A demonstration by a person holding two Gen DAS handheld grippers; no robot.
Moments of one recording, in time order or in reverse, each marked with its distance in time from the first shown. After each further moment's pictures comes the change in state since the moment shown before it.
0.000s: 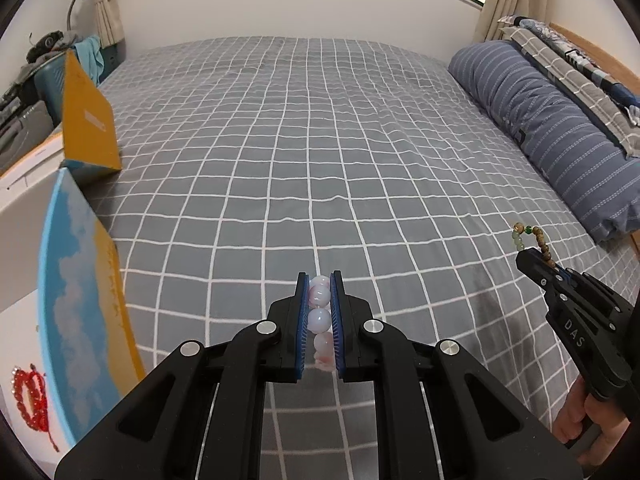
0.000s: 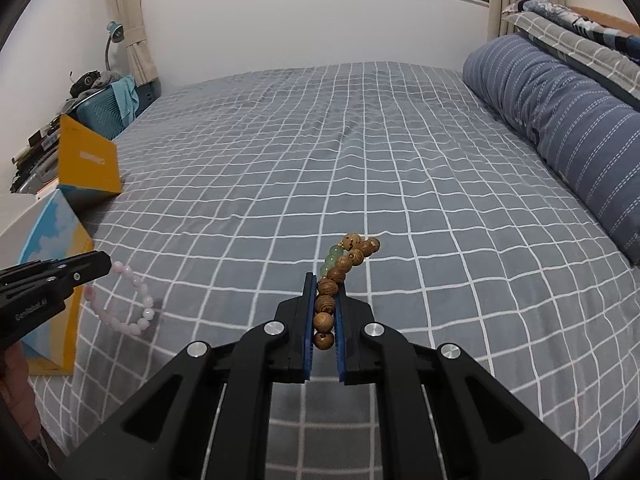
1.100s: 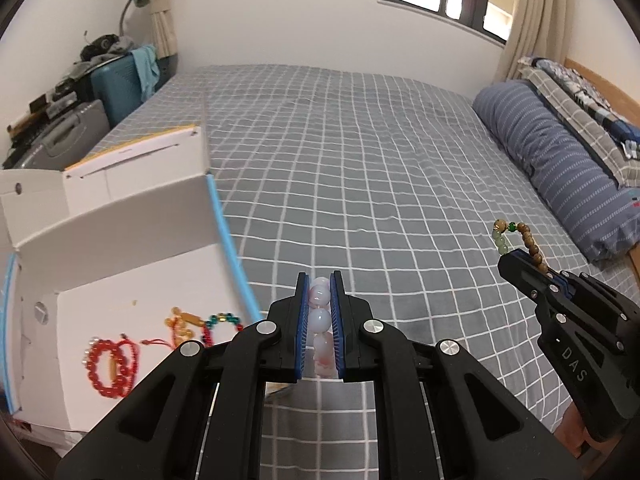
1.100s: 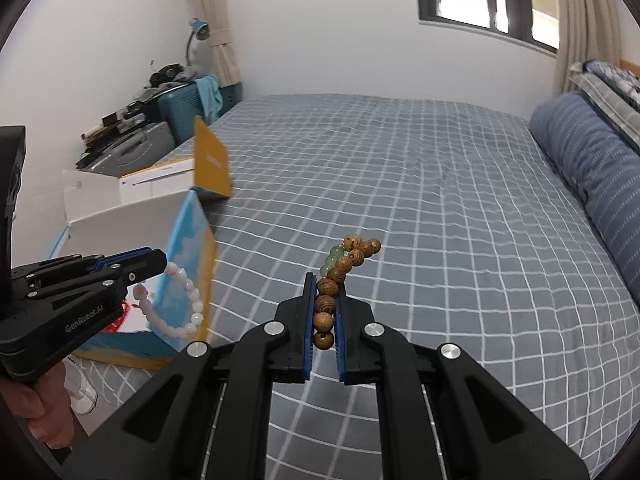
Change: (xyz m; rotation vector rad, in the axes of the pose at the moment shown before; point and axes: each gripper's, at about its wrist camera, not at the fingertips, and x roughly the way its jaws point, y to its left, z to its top) left arm -0.124 0.069 -0.017 -0.072 -0.084 0.090; right arm -0.101 0.133 0.019 -0.144 -0.054 0.176
